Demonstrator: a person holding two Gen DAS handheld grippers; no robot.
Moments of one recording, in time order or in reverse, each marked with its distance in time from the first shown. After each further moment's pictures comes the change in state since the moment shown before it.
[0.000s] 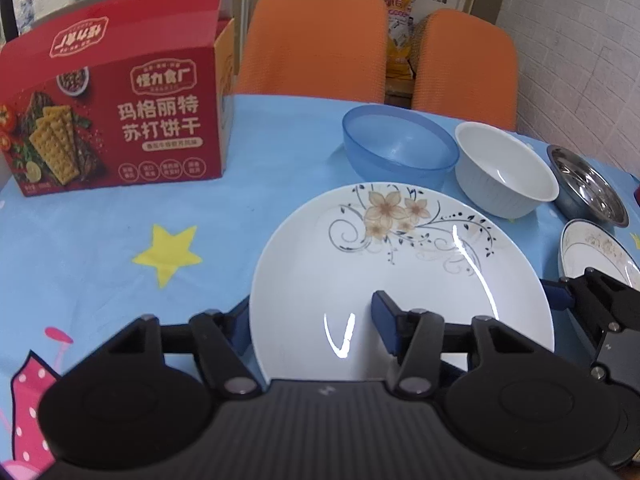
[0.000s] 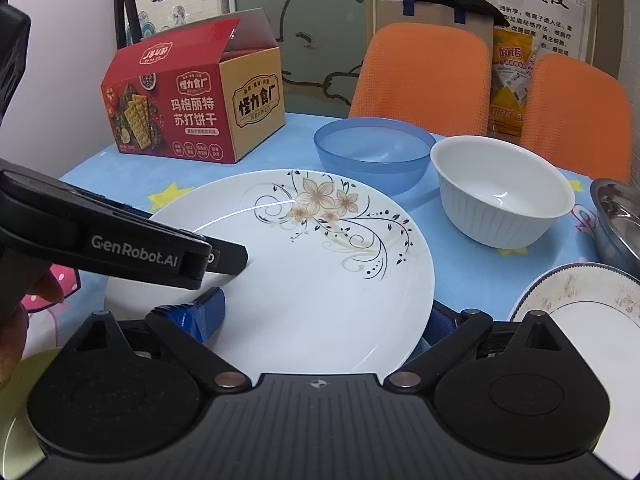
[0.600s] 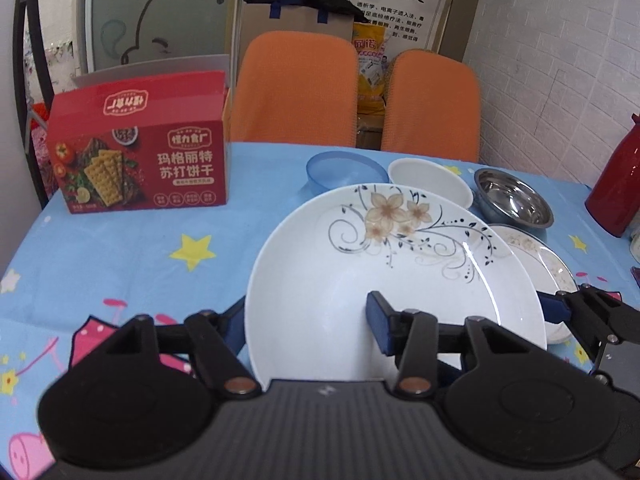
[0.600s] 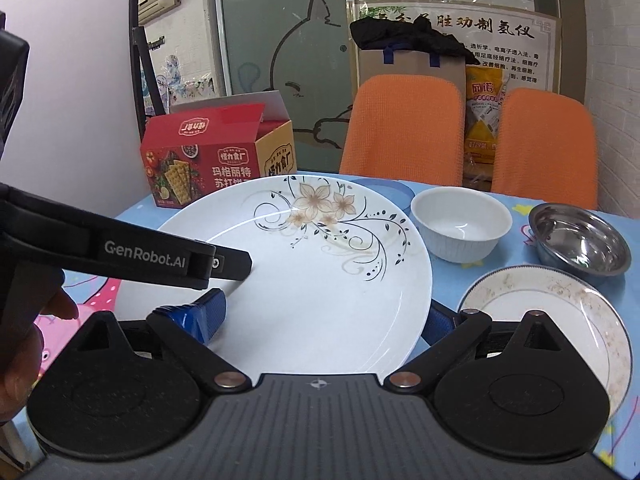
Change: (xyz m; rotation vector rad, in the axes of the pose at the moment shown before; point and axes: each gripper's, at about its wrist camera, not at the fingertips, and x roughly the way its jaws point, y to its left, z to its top) left arm -0.119 -0.020 -0.036 0.042 -0.115 -0.034; right arm -0.107 0.034 -0.009 0.071 -0.129 -0.018
